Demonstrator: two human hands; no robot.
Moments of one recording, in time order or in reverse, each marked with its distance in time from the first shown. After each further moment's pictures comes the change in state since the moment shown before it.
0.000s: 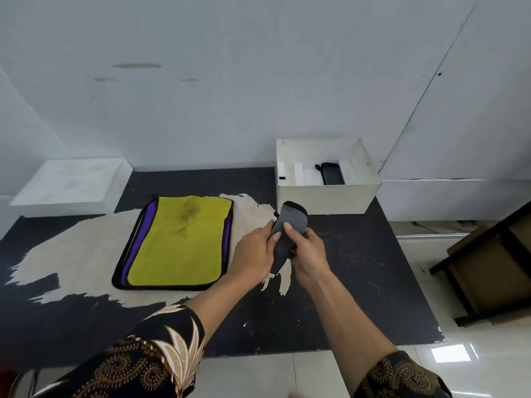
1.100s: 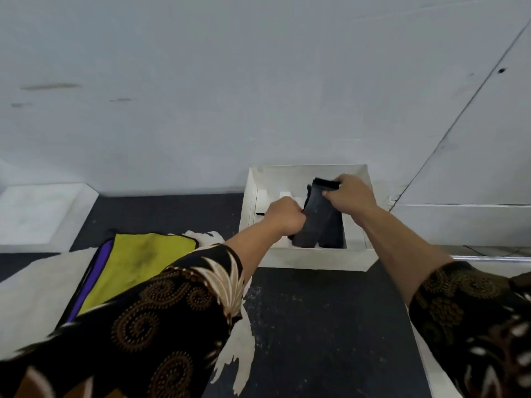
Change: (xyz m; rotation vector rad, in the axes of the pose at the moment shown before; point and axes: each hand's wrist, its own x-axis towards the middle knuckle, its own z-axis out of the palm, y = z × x) left_hand 0.288 0.083 0.091 -0.035 -0.380 -0.456; right_hand 0.303 -0.211 -0.060 -1.206 -0.002 -0.269
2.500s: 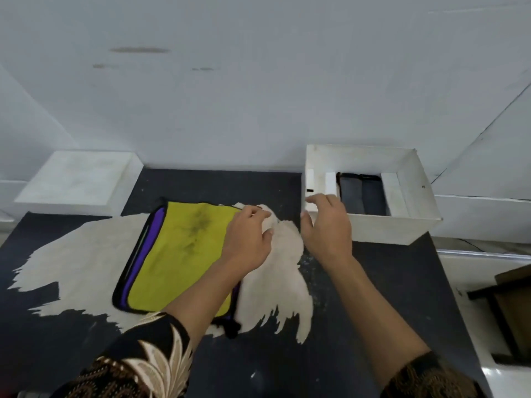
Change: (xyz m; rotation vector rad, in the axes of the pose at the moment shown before) left_hand -0.128 -0.205 -0.066 0.205 0.418 0.287; right_hand -0.190 -0.092 0.149 -0.125 0.312 -0.395
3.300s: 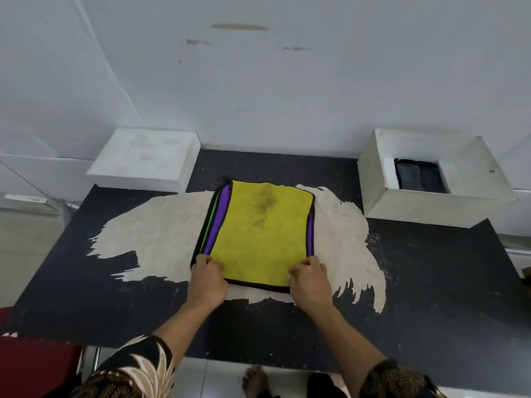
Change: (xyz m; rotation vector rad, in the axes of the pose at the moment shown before) left_hand -0.165 -0.262 -0.035 0.076 -0.222 -0.462; right_hand -0.175 -0.097 0.178 -0.164 -0.502 0.210
